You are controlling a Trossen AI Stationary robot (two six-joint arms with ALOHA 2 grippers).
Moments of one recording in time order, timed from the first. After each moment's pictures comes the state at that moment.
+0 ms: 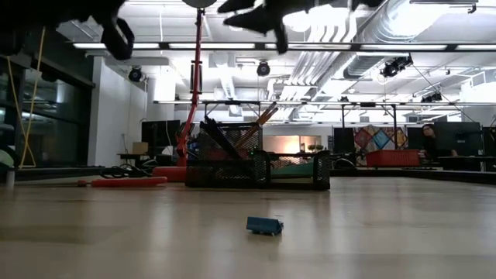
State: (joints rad) left arm -0.26 0.92 0.20 0.94 -0.28 -0.37; right arm 0.06 1.61 1.08 0.48 0.37 0.43
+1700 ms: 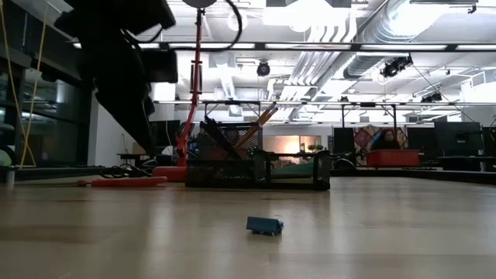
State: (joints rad) left arm 0.01 1.40 0.74 -0.44 -0.09 -0.38; right arm 0.20 1.20 1.21 -0.28 0.33 0.32
